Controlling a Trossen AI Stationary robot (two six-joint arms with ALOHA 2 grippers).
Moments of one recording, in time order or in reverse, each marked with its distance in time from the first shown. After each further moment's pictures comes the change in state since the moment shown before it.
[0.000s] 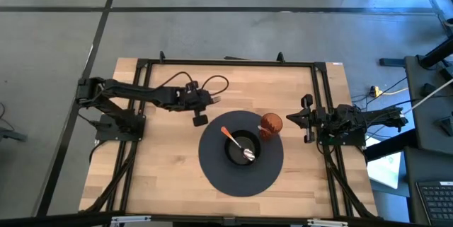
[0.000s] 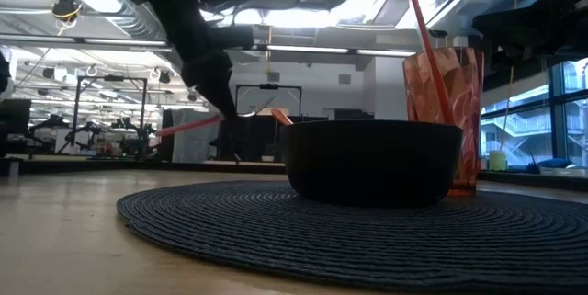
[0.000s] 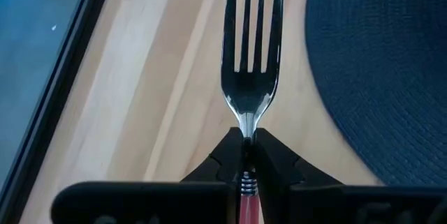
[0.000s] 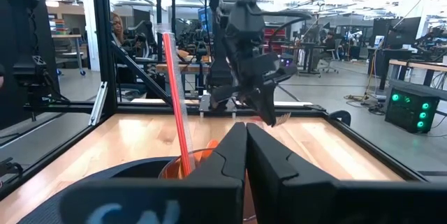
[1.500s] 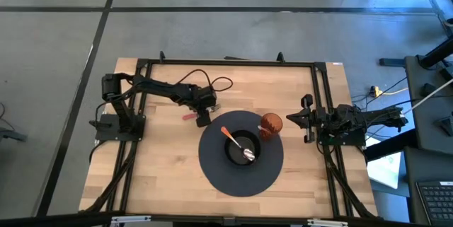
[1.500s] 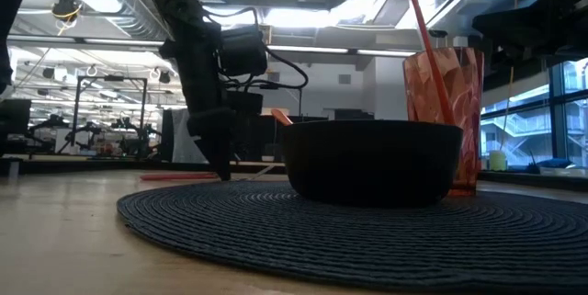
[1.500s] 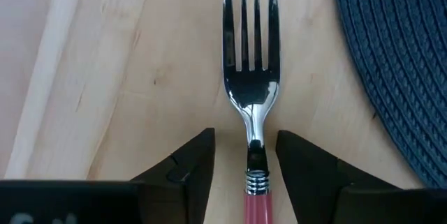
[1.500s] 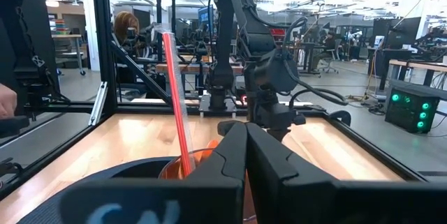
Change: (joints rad) left arm 0.155 0.319 0.005 0.030 0.295 -0.014; right arm 0.000 0.000 0.000 0.000 0.000 0.000
